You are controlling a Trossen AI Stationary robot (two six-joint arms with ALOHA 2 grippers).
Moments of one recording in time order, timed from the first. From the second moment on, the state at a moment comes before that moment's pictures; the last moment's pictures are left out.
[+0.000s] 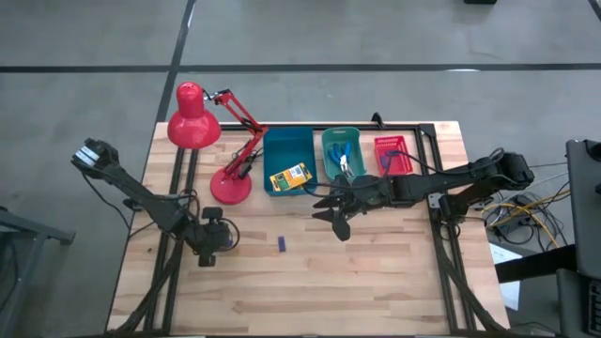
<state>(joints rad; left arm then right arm) -0.63 1.11 0.33 -0.46 -0.23 -0.57 0.11 1.41 0.94 0.04 0.03 0.44</state>
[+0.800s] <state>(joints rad) -0.62 1.09 0.57 -0.57 -0.33 -0.58 0.11 1.41 0.94 0.03 0.03 0.44</state>
